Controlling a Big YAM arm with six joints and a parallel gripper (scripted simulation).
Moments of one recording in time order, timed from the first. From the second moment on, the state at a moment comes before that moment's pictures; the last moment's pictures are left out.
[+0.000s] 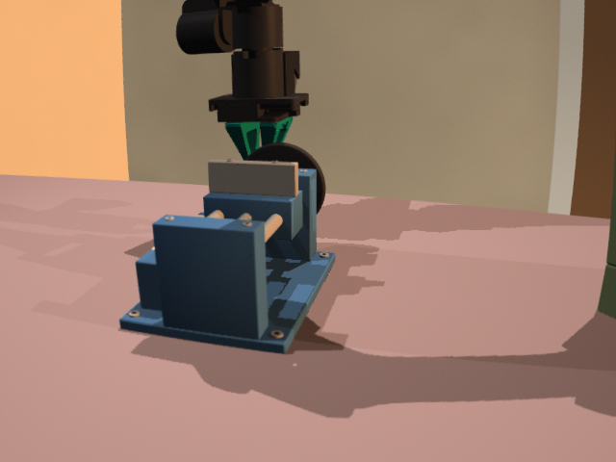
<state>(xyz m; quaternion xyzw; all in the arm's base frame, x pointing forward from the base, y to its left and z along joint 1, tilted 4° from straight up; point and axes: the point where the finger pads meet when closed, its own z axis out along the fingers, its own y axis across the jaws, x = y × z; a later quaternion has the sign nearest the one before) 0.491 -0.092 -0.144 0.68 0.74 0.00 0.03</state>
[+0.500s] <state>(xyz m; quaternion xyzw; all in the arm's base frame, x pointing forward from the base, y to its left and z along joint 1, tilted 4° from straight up) 0.491 -0.093 -0.155 0.68 0.74 0.00 0.03</state>
